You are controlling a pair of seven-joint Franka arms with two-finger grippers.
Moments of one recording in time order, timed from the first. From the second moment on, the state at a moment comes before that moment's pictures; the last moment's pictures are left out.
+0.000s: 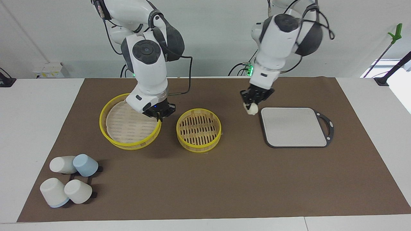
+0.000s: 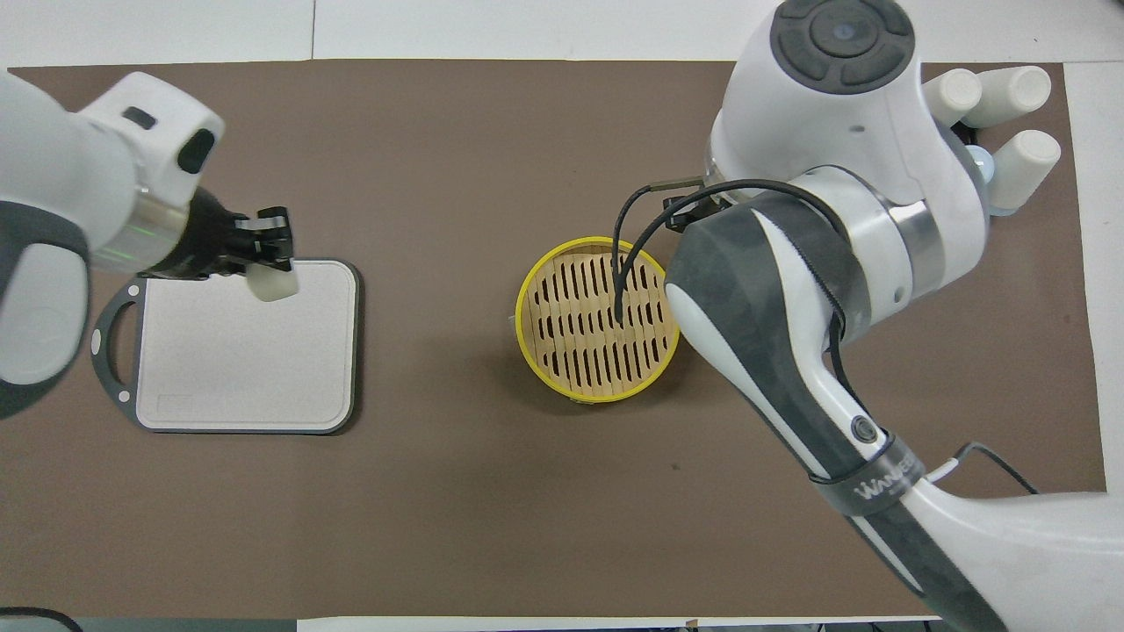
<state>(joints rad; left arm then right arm) -0.45 0.18 -0.12 -1.67 -0.04 1.97 -0.78 0.14 0.38 0.22 -1.35 -0.13 1.59 0.32</state>
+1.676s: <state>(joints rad) -0.25 0.04 -0.08 -1.77 0.03 1.84 -0.54 0.23 0.35 0.24 -1.45 -0.05 1.89 0.43</state>
